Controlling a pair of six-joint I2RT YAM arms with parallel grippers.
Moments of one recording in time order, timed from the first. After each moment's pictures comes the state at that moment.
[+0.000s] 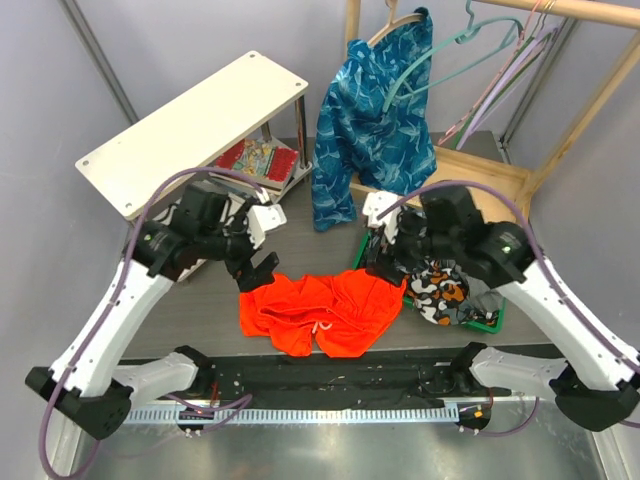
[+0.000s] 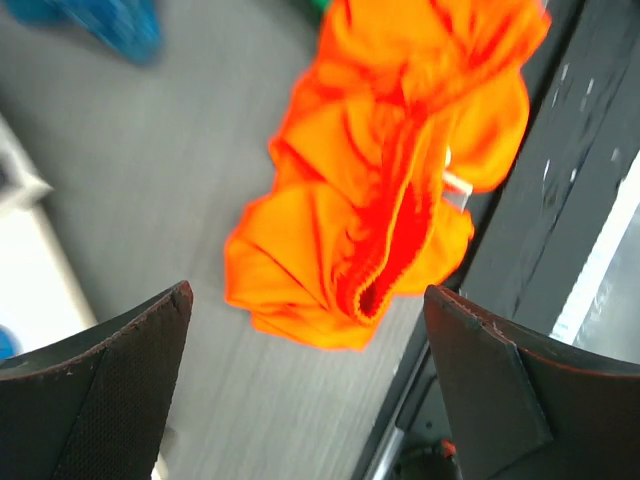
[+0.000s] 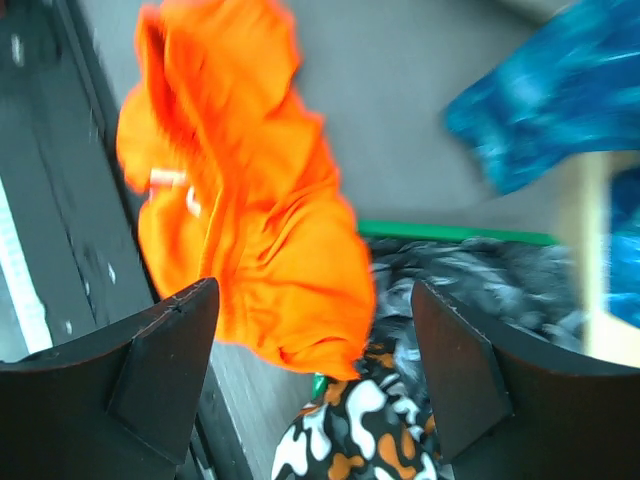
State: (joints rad) left arm -0.52 1.11 1.30 -1.09 0.45 0.50; right arm 0.72 1.08 1.31 -0.91 -0.35 -0.44
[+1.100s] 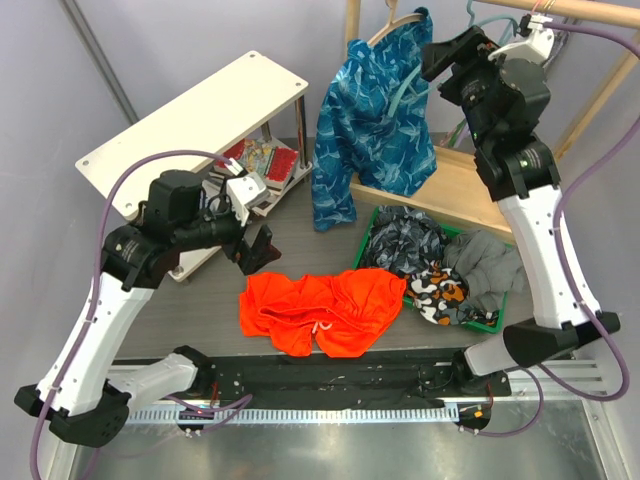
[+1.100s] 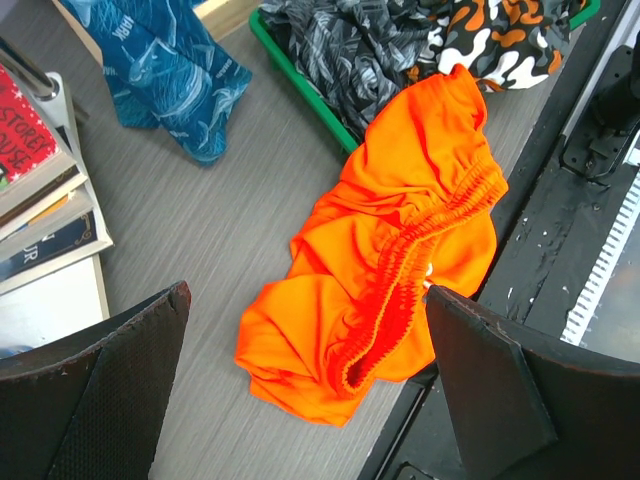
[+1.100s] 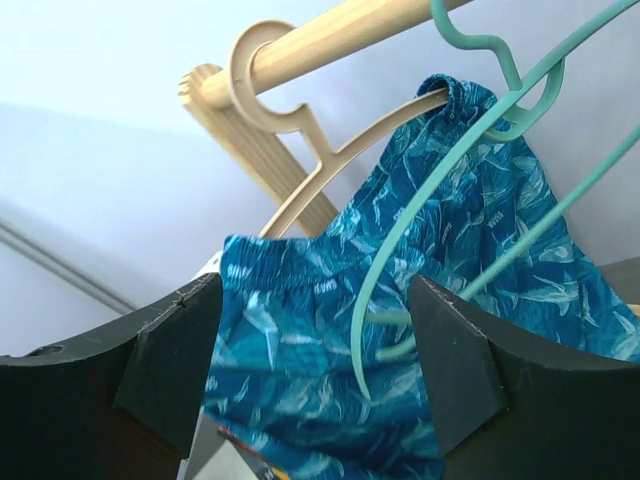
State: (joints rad) left arm -0.50 1.05 1.46 -0.96 0.45 0.26; right arm 0.31 1.42 1.92 -0.35 0.23 0.53
